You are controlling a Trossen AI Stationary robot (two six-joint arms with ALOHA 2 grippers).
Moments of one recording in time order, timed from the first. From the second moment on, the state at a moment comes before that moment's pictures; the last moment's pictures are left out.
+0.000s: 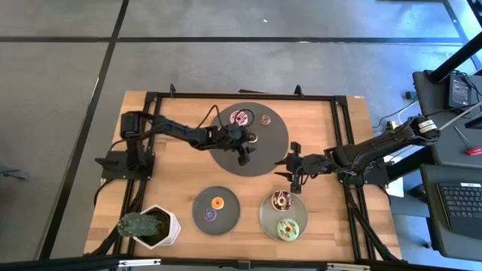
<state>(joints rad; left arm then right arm) 0.18 1.88 0.97 0.36 -0.08 -0.15 0.29 1.14 0.62 -0.10 0.33 0.11</state>
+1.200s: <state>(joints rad) 0.11 2.05 1.13 0.16 -0.58 0.10 0.29 1.14 0.62 -0.11 0.37 0.10</state>
